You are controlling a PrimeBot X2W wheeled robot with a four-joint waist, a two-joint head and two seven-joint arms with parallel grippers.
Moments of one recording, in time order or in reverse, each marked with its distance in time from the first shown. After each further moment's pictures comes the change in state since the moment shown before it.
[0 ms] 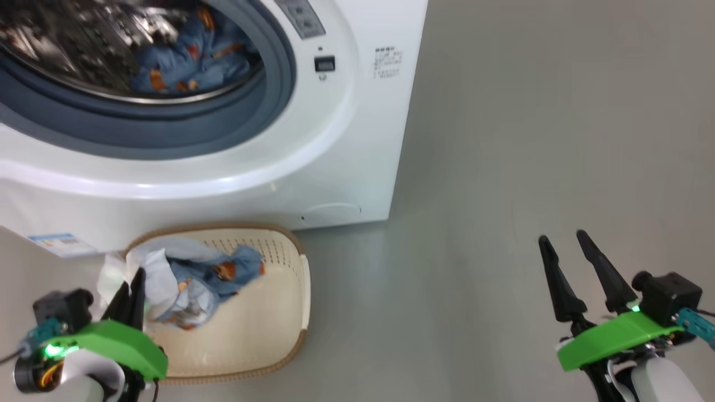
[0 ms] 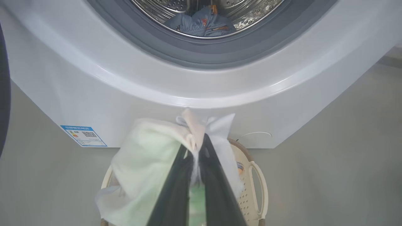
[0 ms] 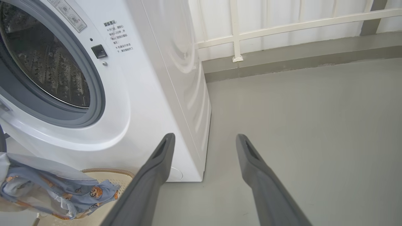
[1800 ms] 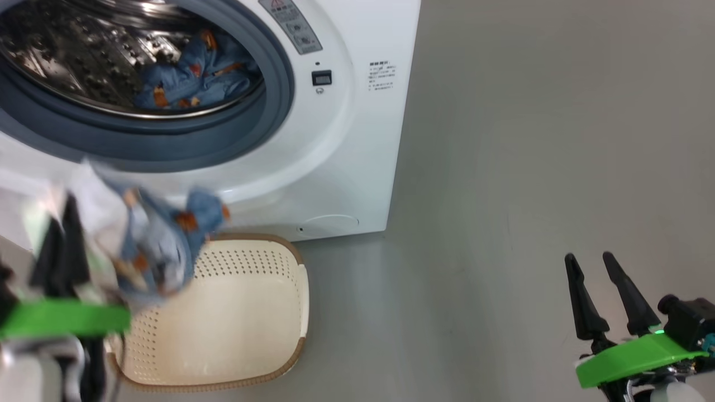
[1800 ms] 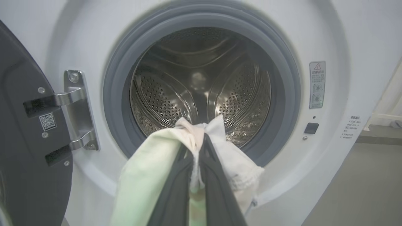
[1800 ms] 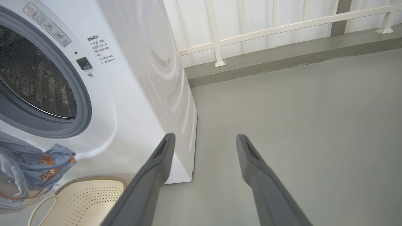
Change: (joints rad) left arm 0.161 -0.129 0.378 -0.531 0.259 0.000 0.000; right arm 0.102 0.016 -0.089 -0.041 0.008 0.000 0.000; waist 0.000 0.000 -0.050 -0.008
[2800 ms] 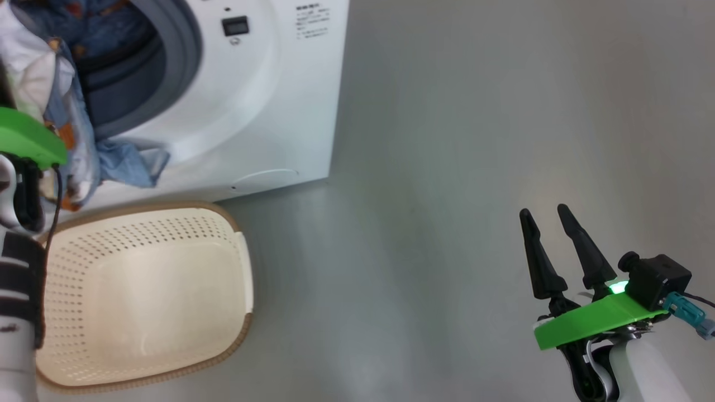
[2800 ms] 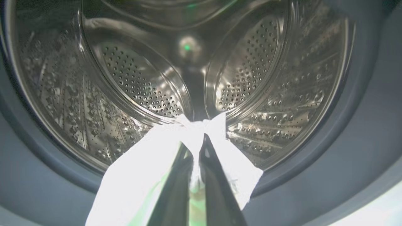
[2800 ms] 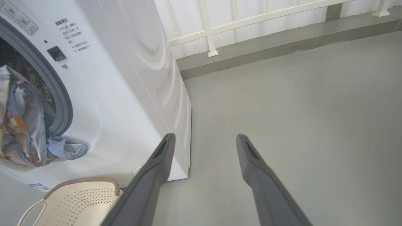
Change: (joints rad) left arm -0.742 0.112 -0.112 0.723 0.012 0.000 -0.008; right arm -0.137 0.059 0.085 -0.012 0.000 0.000 0.000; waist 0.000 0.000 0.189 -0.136
